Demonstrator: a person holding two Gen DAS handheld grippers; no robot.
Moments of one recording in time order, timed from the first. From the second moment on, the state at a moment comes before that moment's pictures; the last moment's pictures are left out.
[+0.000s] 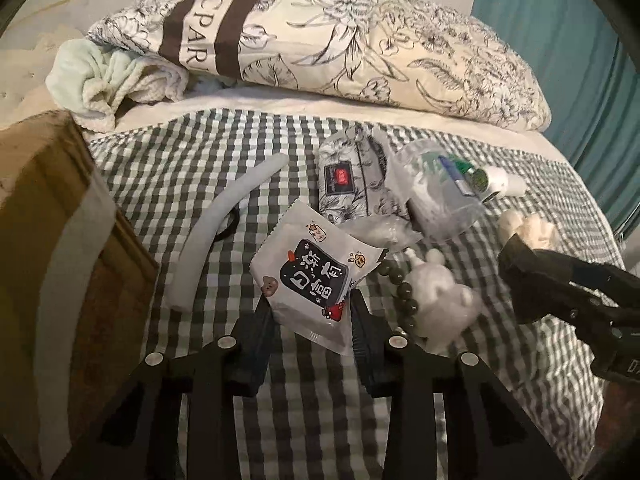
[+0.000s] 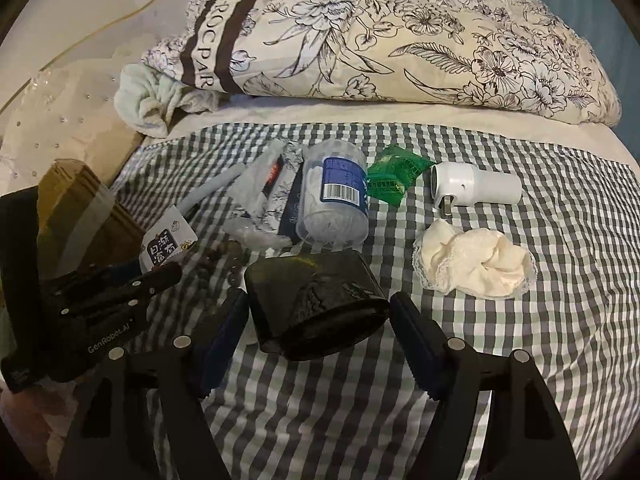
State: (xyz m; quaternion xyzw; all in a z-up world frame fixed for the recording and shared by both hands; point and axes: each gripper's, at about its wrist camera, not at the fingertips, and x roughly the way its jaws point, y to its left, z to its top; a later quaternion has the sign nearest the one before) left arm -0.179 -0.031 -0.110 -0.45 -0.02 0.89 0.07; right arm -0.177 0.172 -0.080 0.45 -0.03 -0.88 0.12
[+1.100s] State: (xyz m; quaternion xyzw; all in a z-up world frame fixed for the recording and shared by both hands) left arm -0.044 -0.096 0.030 -0.35 -0.04 0.94 0.02; right arm -0.063 0.076 0.039 0.34 0.02 -0.91 0.24
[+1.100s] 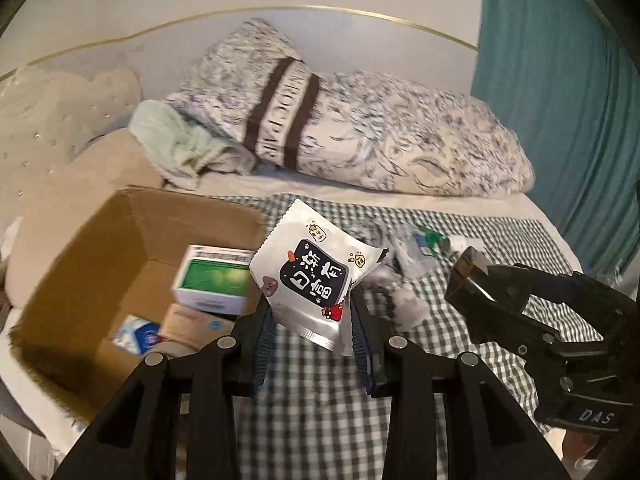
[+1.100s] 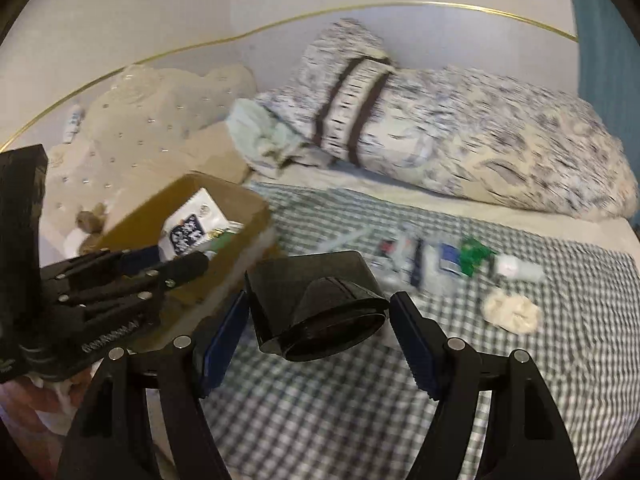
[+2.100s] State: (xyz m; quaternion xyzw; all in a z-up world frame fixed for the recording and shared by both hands) left arm -0.048 -0.266 -0.016 -0.36 -0.12 0.92 -0.10; right arm -0.119 -0.110 0.013 0.37 0.06 -0.86 0.36
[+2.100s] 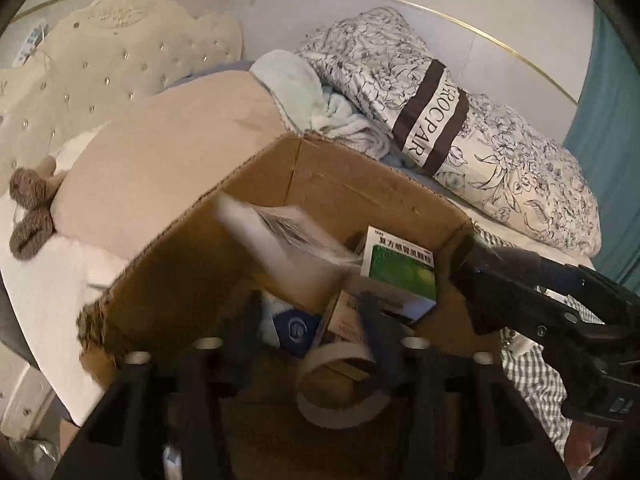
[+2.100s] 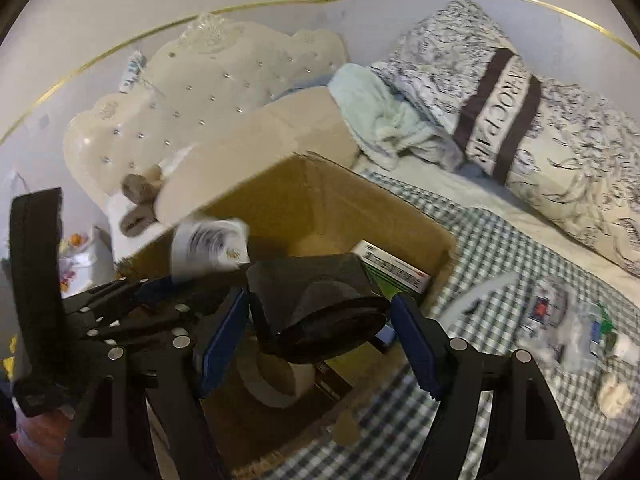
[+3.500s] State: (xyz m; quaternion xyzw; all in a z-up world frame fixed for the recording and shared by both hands) left arm -0.049 -0.051 -0.003 -0.36 -0.06 0.93 -0.03; right arm -0.069 0.204 0.010 0.32 -0.03 -0.94 0.11
